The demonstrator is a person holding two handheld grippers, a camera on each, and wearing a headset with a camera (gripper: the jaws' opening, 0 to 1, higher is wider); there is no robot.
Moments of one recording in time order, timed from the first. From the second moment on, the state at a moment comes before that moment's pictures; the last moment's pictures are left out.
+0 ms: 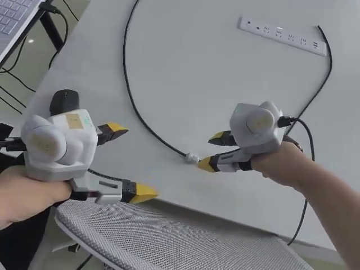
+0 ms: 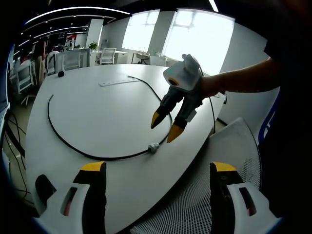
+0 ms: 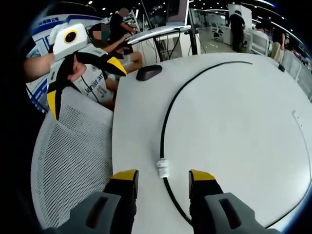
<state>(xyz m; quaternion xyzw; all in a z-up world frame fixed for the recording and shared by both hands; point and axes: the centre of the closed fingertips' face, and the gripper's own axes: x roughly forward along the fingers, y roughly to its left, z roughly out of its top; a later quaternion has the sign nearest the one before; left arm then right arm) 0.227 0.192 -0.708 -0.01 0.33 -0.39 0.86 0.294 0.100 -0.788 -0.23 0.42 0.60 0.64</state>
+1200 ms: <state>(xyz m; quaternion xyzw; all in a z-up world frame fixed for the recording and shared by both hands) 0.223 0.190 -0.709 -0.01 0.34 -0.40 0.85 0.284 0.108 -0.830 -0.29 0.44 0.62 0.59</state>
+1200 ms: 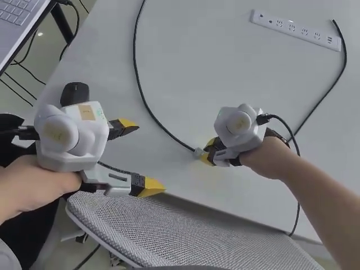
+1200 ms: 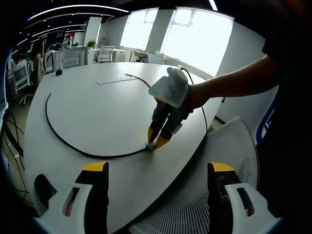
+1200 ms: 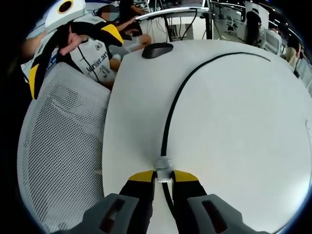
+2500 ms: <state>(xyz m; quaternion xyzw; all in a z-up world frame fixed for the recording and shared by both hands) 0.263 0.124 -0.711 0.04 0.32 -0.46 0.82 0.269 0.078 -0.756 -0.27 0.40 0.62 0.62</state>
